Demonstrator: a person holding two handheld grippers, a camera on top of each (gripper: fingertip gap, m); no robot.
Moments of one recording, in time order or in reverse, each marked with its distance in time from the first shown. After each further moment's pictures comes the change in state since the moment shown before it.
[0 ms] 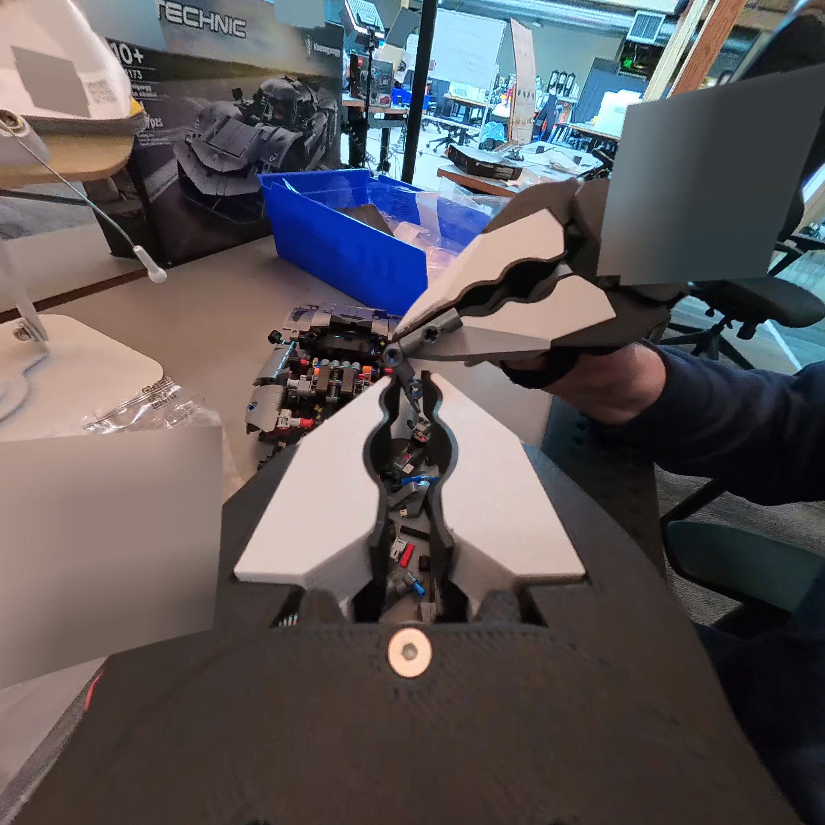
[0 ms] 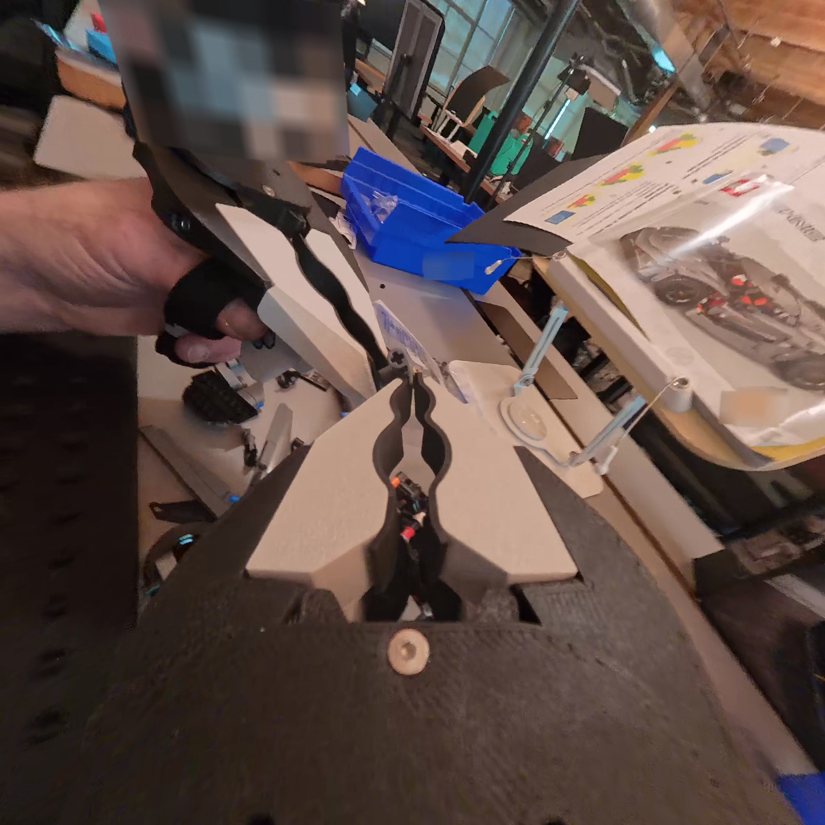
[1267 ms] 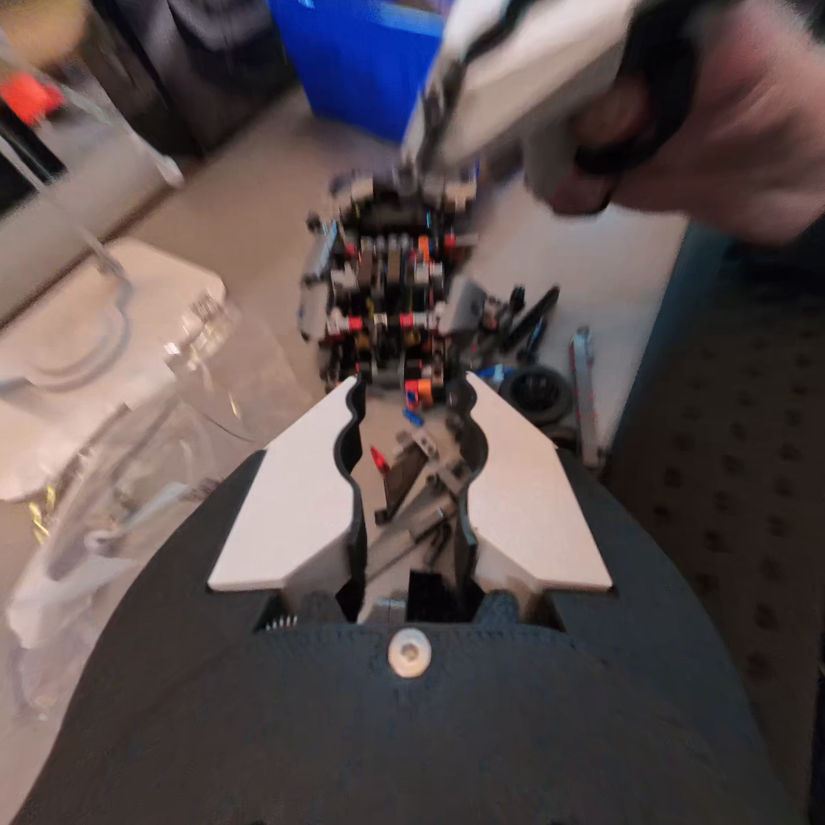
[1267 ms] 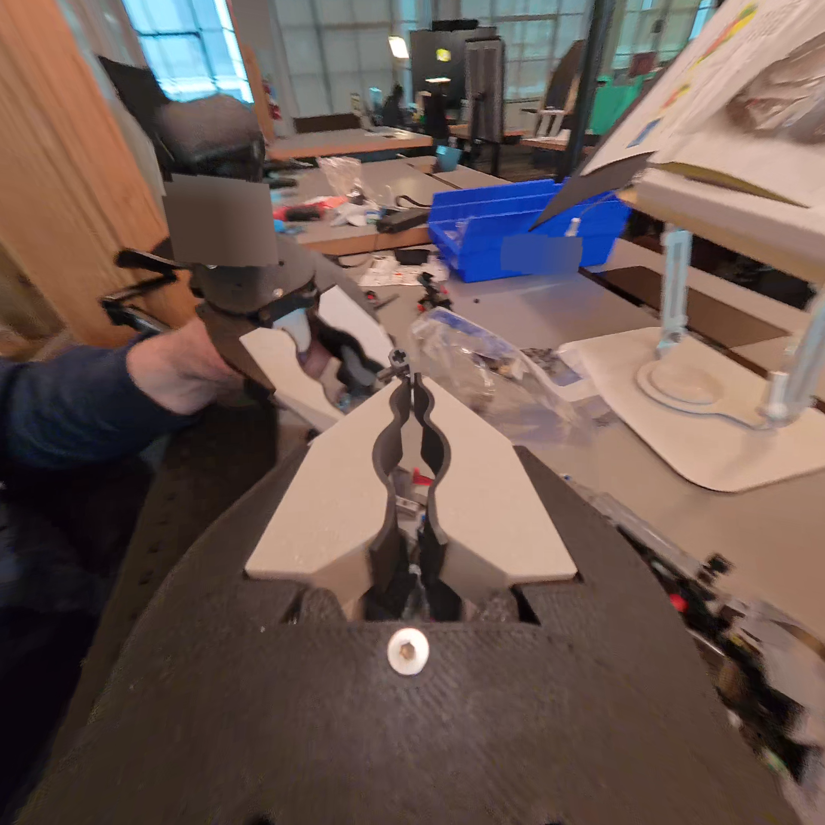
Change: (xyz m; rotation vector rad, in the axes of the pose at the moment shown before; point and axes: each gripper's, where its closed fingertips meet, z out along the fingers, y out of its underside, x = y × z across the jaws) left arm -0.024 0.051 -0.005 -0.330 -0.173 0.237; right arm 0.009 0.009 -0.008 0.116 -0.315 0.518
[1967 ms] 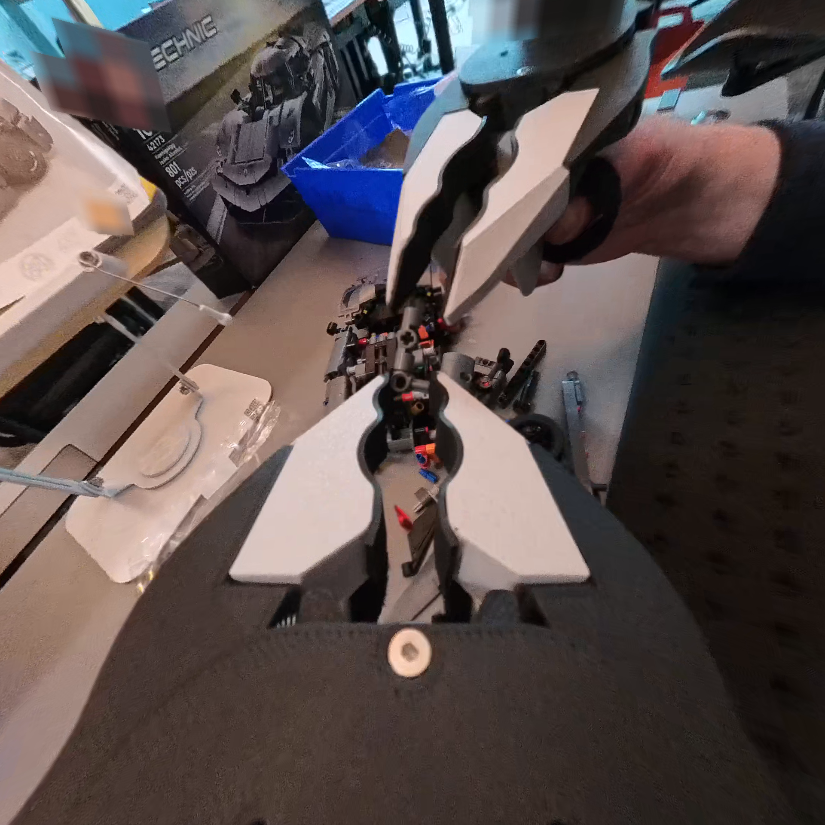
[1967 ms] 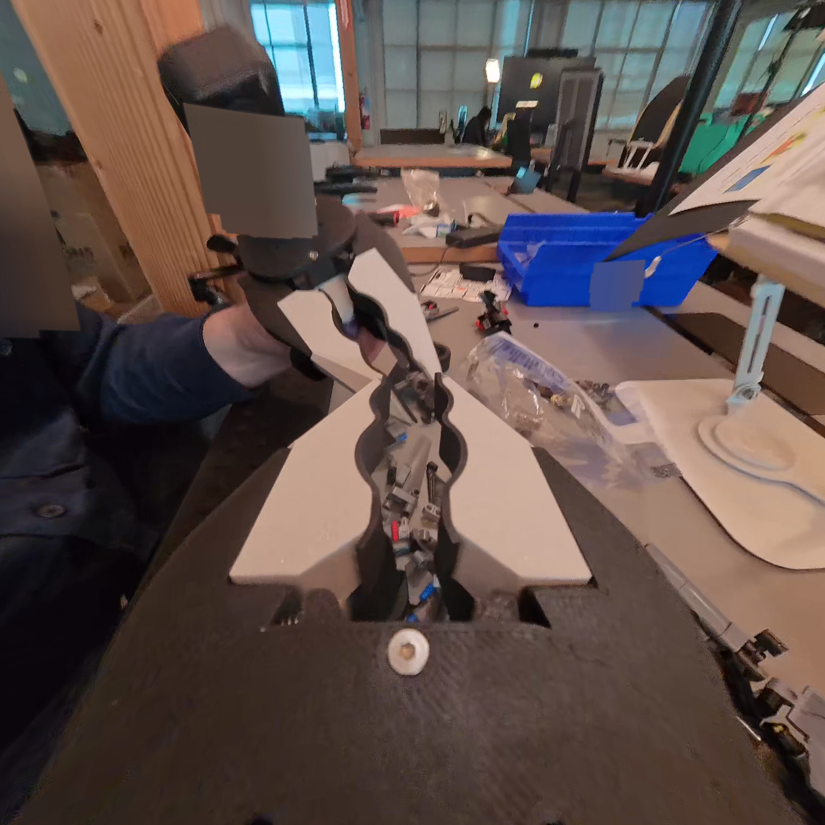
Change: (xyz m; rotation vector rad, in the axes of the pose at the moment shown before) left arm 0.015 -0.045 -0.016 0.137 -0.047 0.208; right arm -0.030 -0.003 -0.003 0.003 -0.154 -0.103
